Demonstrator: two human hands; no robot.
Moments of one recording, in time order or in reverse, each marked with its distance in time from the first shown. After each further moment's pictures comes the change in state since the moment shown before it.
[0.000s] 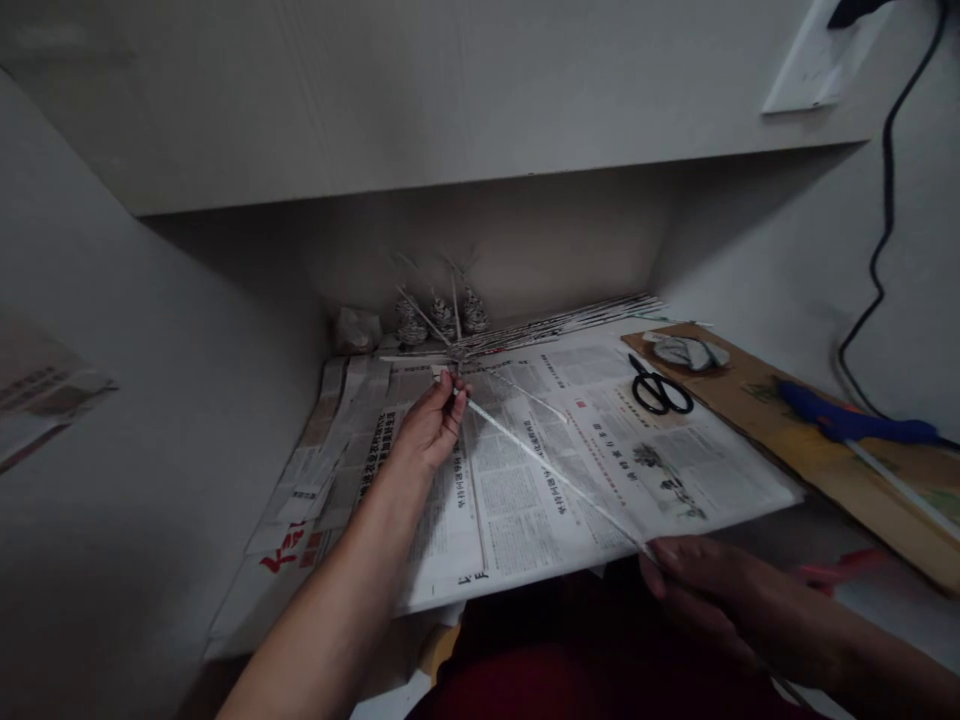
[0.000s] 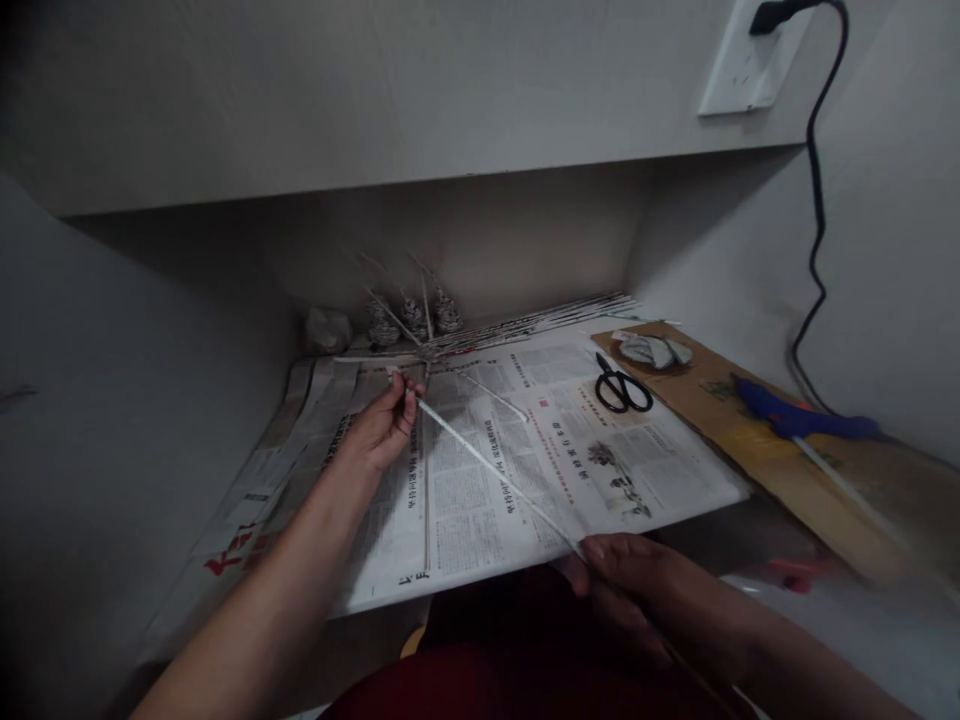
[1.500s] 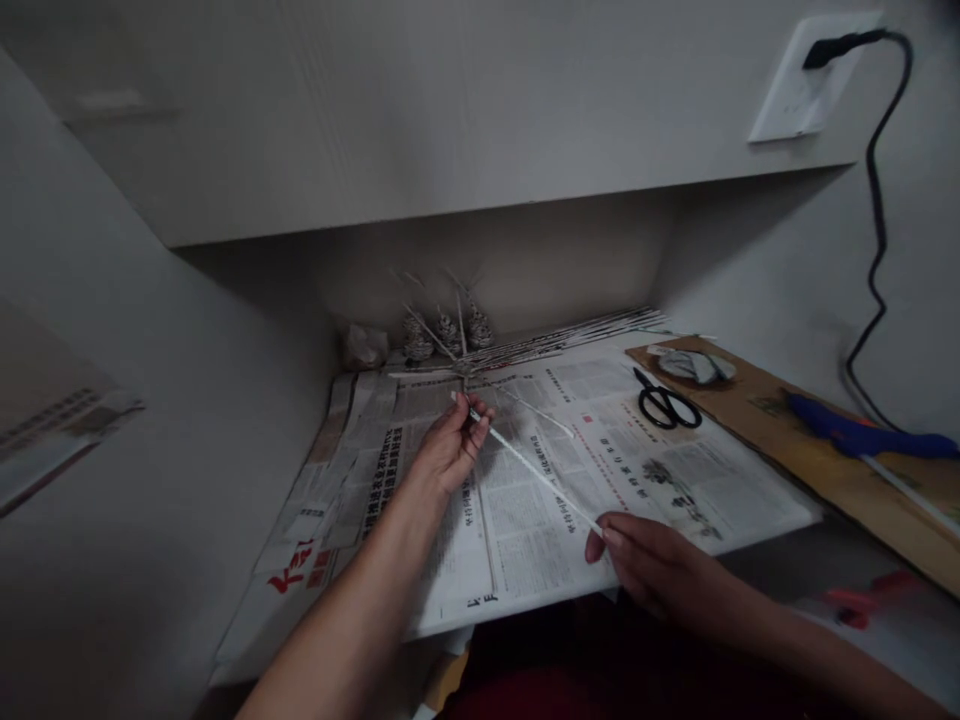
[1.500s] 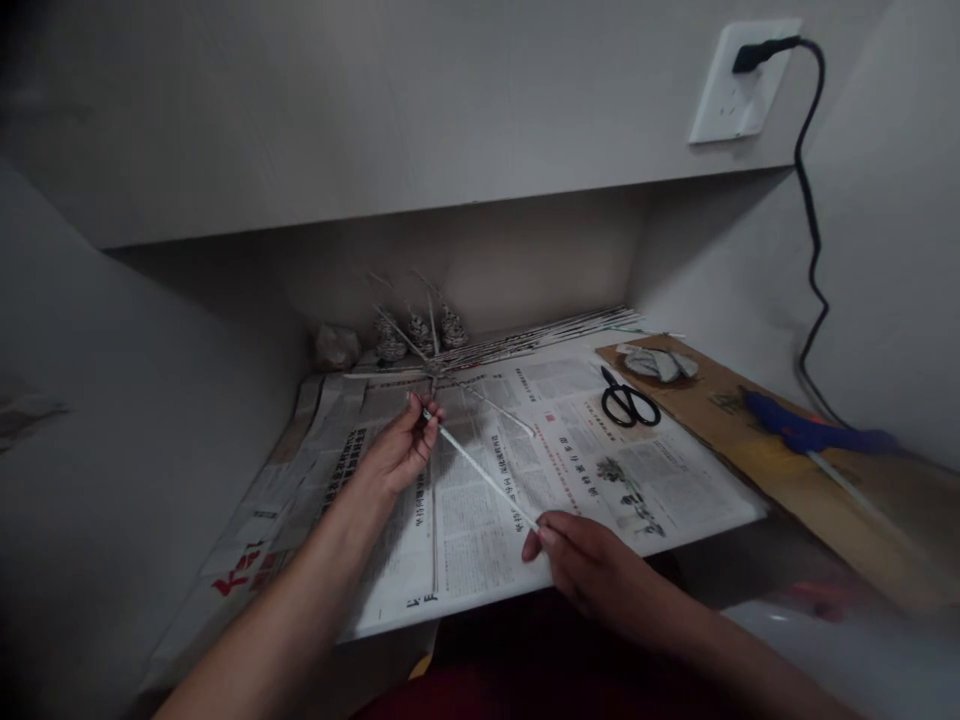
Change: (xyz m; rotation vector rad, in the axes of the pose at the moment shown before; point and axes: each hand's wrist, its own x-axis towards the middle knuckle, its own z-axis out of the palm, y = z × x) left_hand -0.010 -0.011 0.004 0.025 -0.045 -0.087; right_hand 0.038 -0.020 0.018 -0.216 0.162 -0.263
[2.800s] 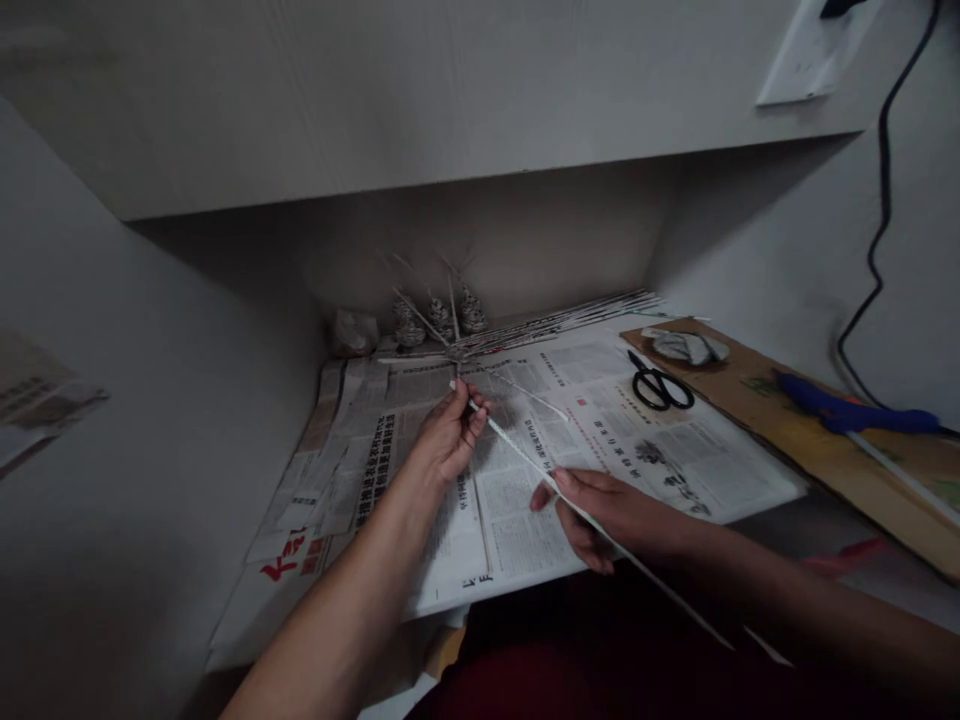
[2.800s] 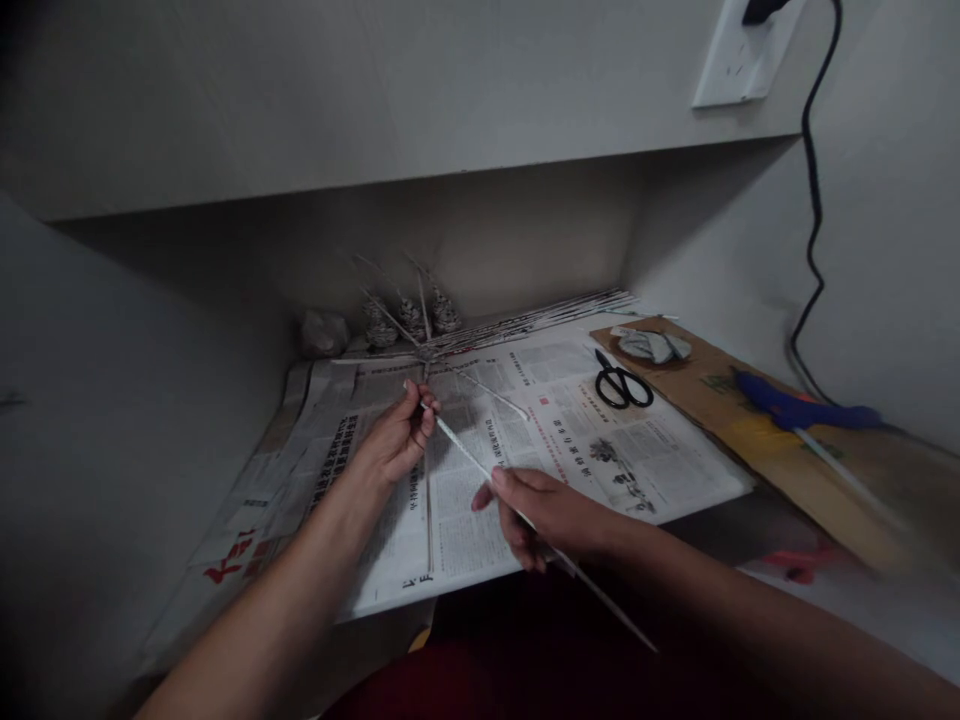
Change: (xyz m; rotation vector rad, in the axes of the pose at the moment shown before) left_hand -0.004 -0.007 0.004 0.044 -0.032 -0.025; right_hand 0.039 -0.025 0.010 0.128 -0.252 -0.008
